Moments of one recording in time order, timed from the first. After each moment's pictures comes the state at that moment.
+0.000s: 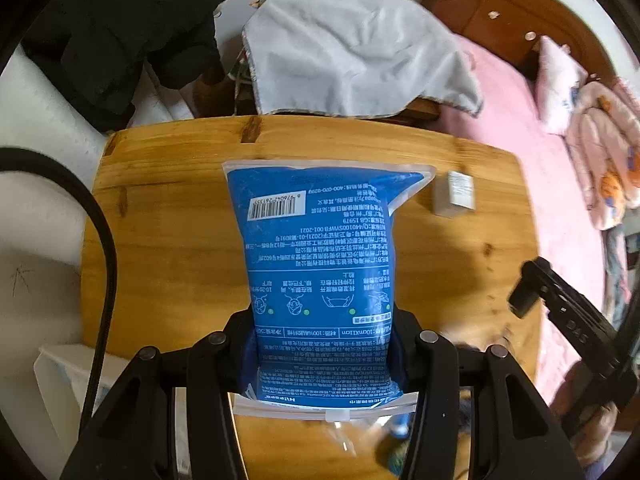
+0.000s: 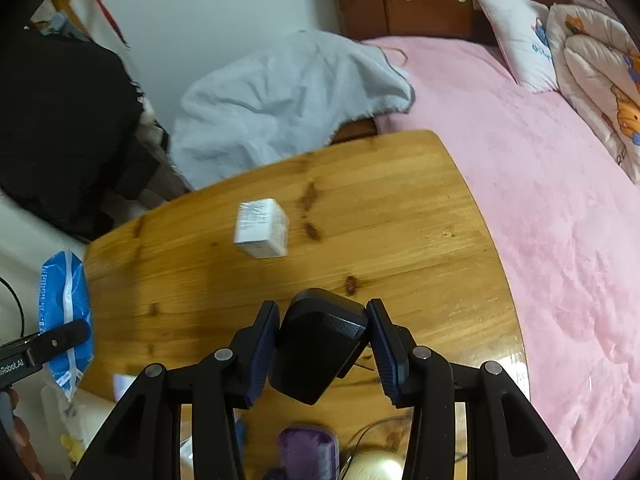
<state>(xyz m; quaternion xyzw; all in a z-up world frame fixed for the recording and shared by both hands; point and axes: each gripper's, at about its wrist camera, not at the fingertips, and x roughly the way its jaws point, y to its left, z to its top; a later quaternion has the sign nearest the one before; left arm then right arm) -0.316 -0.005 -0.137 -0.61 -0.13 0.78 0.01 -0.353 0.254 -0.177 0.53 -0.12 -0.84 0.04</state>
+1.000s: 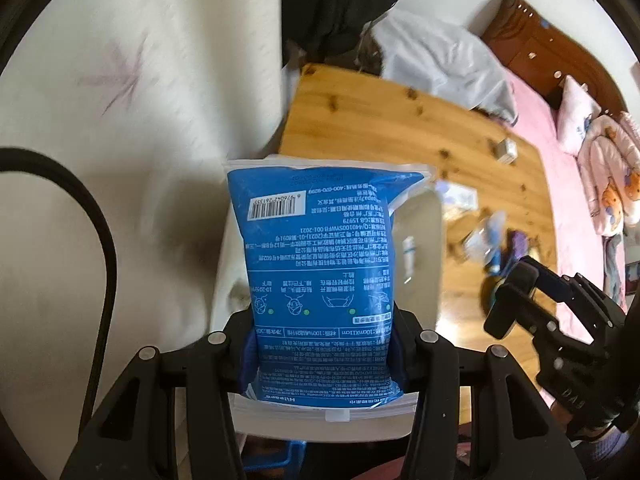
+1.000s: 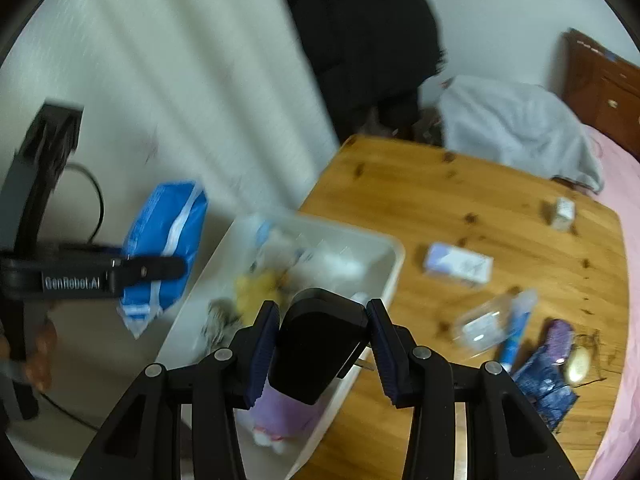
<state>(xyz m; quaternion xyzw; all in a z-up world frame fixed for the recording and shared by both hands) -0.070 -0.185 -0.076 -0.61 -0.17 0.77 -0.07 -0.136 -0.004 -0.078 0.50 0.01 -0.80 0.32</state>
